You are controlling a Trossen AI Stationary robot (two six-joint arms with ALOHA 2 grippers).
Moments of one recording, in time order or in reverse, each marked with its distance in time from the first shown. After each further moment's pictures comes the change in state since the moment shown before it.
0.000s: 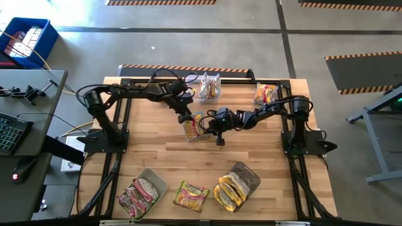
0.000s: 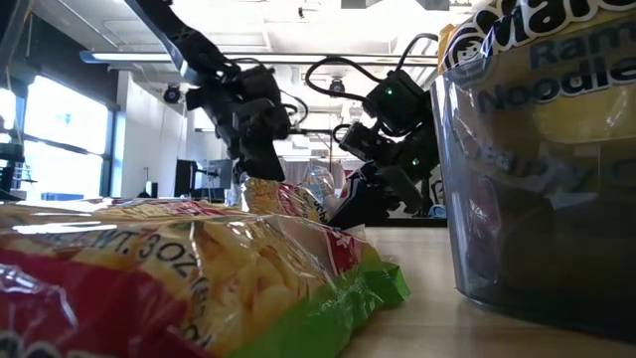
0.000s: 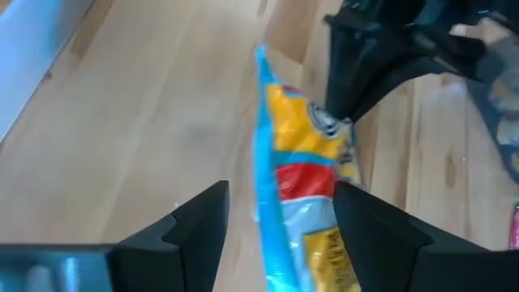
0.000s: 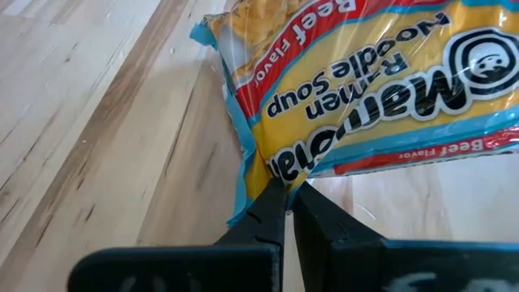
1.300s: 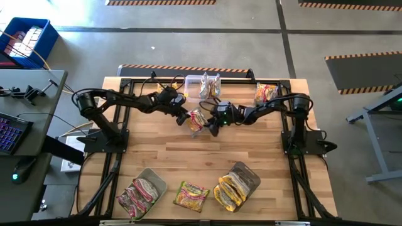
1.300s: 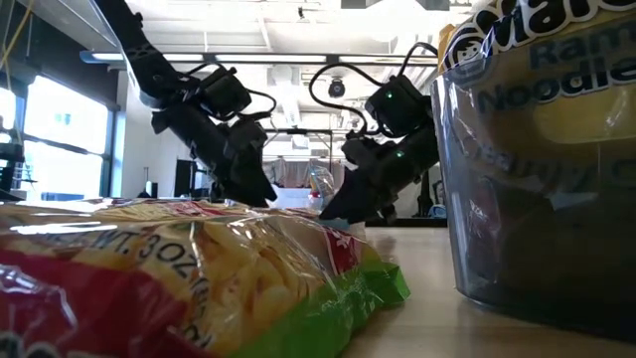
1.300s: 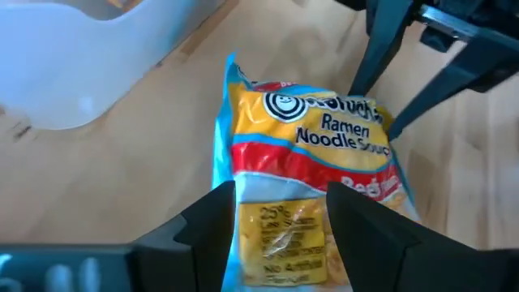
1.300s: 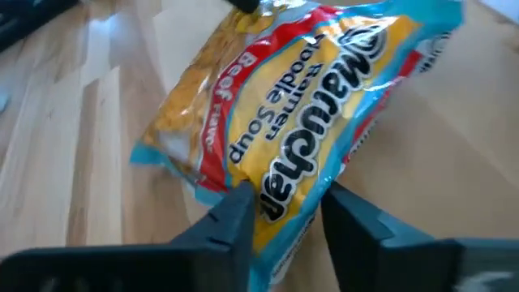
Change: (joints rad) left arm -0.016 -0.095 -0.349 0.531 -0.201 -0.219; right arm -0.079 0.001 0.002 0.056 0.032 0.608
